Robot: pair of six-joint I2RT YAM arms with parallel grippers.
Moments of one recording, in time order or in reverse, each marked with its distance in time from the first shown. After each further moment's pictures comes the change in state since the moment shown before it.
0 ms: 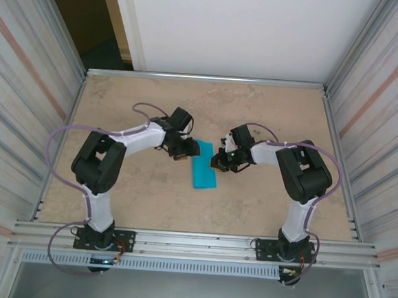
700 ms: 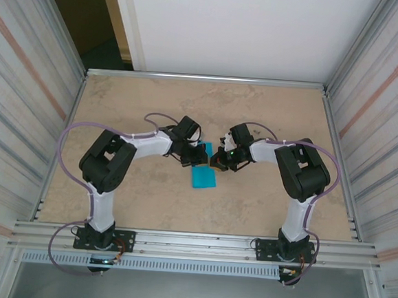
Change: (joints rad) left arm -0.067 0.088 -0.064 0.232 0.196 -0.051; right arm -0.004 0.028 0.041 -0.045 -0.016 -0.003
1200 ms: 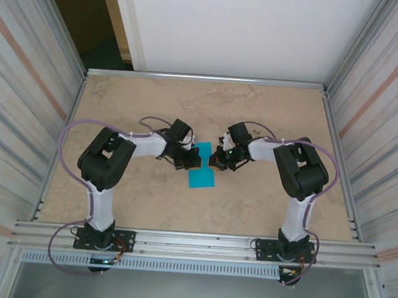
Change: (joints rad) left arm 0.084 -0.009 -0.105 0.045 0.068 0.106; right arm 0.005 0.022 0.027 -0.025 0.005 0.000
